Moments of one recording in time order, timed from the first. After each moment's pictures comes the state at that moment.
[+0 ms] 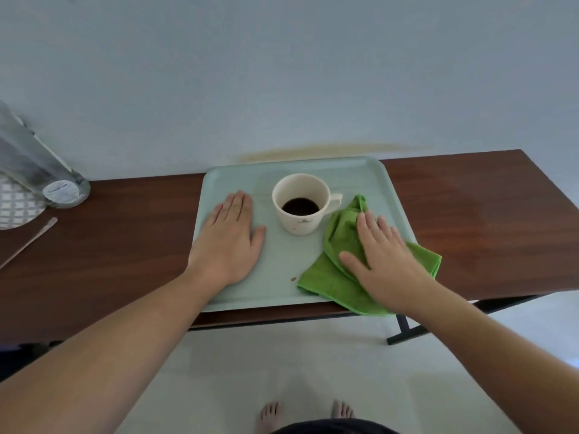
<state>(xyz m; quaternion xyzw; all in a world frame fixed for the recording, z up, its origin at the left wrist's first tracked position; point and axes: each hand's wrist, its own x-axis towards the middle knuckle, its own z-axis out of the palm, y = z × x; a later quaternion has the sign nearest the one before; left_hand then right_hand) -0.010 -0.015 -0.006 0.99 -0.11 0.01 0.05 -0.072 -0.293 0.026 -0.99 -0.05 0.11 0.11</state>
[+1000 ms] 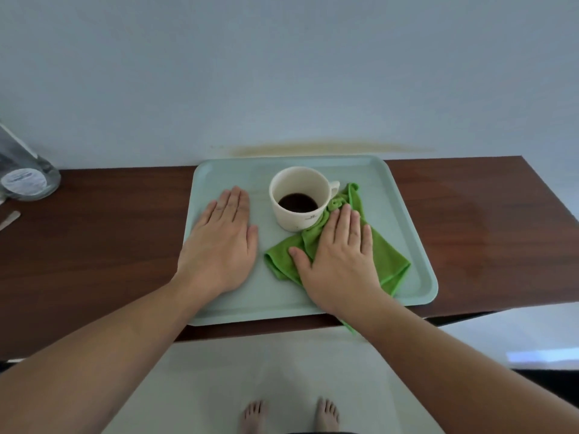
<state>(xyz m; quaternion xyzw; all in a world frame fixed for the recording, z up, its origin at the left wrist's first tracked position) -0.007 -0.013 -0.011 0.99 -0.11 0.02 0.04 -0.048 -0.207 -0.004 -1.00 0.04 0.05 0.05</state>
